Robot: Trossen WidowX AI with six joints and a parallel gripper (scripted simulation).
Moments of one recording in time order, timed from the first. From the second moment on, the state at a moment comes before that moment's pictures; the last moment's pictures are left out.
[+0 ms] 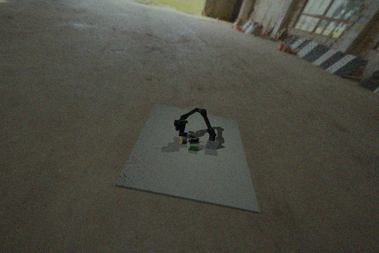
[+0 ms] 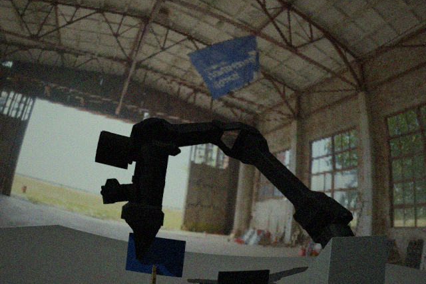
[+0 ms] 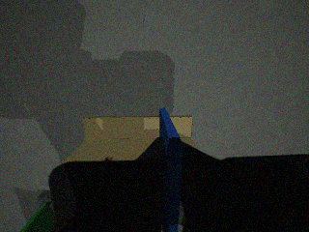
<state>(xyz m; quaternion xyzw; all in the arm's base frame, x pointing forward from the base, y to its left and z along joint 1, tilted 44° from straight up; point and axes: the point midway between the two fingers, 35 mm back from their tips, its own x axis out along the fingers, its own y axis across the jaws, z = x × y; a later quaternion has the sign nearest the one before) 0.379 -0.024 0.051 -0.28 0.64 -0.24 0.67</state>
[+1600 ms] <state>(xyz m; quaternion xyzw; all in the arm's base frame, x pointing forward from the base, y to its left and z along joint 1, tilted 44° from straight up) 0.381 -0.032 0.042 -0.28 0.64 -0.24 0.67</state>
